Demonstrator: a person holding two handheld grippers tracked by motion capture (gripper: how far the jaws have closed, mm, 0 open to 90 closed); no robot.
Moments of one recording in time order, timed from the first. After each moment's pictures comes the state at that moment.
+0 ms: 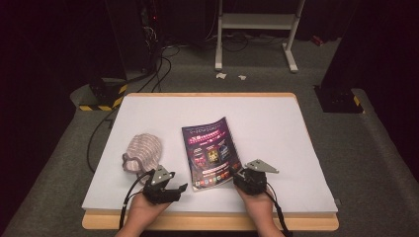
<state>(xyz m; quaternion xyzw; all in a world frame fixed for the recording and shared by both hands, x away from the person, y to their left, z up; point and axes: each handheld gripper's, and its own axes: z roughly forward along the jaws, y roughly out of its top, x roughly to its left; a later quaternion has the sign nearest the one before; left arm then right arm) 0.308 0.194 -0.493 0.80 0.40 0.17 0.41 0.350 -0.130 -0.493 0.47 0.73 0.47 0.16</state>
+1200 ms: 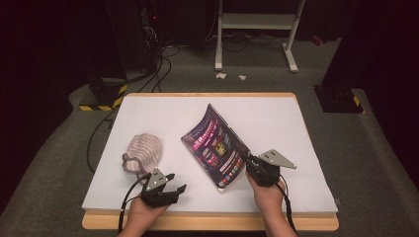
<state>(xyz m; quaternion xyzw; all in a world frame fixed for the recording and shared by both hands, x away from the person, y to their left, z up) 0.303 0.194 -0.499 0.79 0.39 0.18 0.44 0.353 -0.150 -0.444 0.43 0.70 0.52 0.23</state>
